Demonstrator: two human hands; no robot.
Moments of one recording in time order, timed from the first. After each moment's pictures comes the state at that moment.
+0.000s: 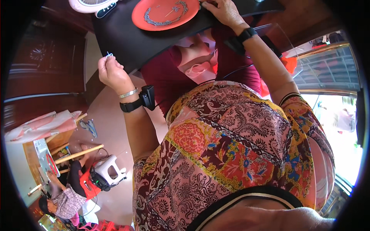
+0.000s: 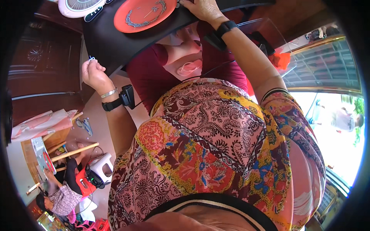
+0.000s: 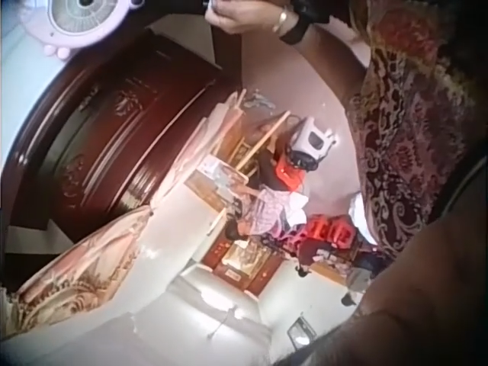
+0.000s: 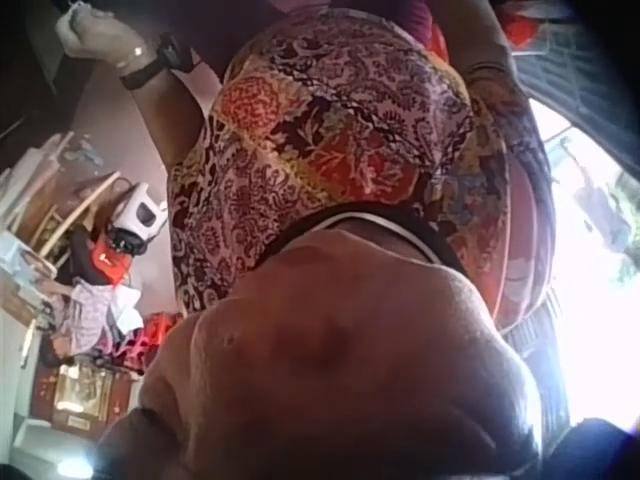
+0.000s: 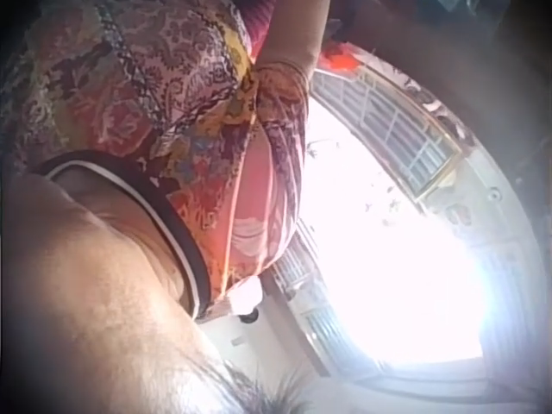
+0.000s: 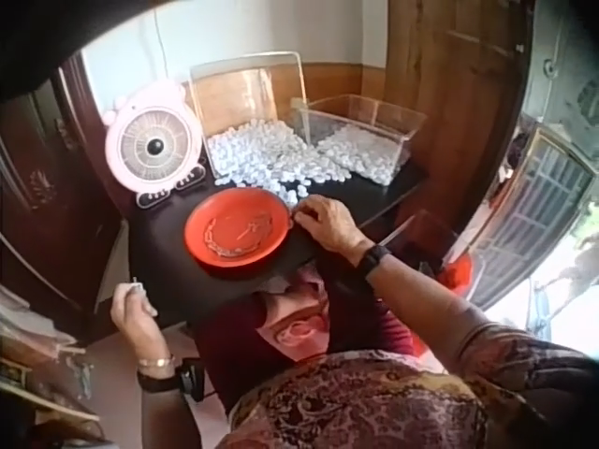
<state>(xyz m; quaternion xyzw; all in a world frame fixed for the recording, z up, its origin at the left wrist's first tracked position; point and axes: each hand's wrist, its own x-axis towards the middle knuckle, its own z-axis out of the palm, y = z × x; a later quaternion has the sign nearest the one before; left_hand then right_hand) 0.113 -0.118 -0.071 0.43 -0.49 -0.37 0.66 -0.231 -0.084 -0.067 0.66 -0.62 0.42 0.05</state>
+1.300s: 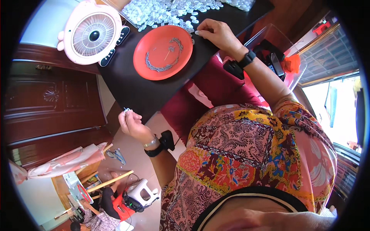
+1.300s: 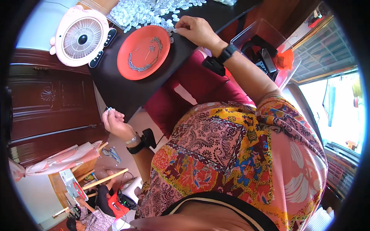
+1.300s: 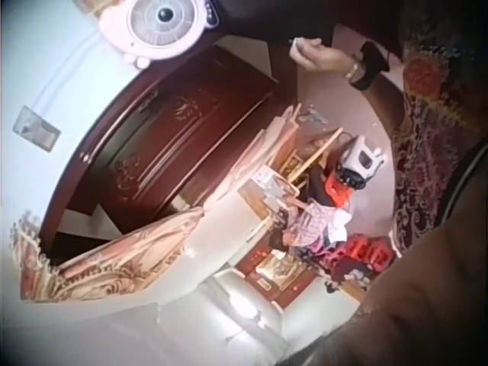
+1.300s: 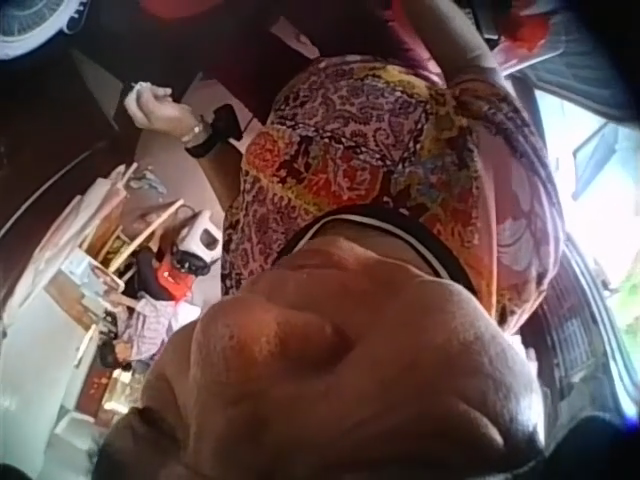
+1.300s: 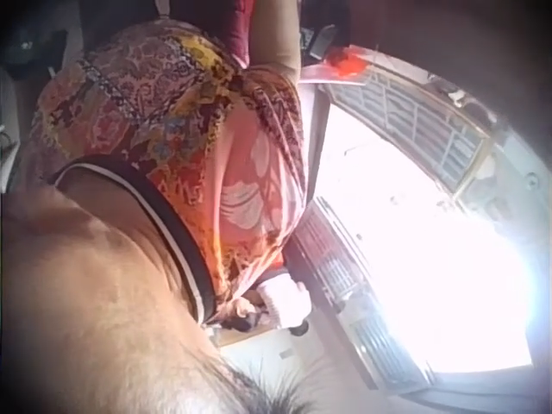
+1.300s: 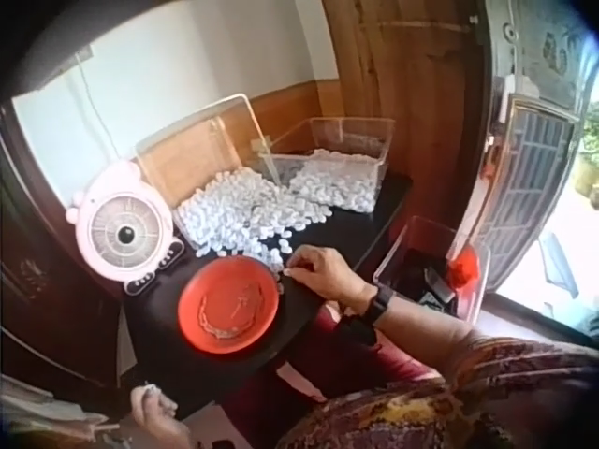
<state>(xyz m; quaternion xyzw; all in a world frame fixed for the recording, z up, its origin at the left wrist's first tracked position) 0.117 -0.069 -0.040 0.44 -0.55 -0.36 0.61 -0.248 -0.046 -0.045 0.57 -0.63 0.53 -0.07</state>
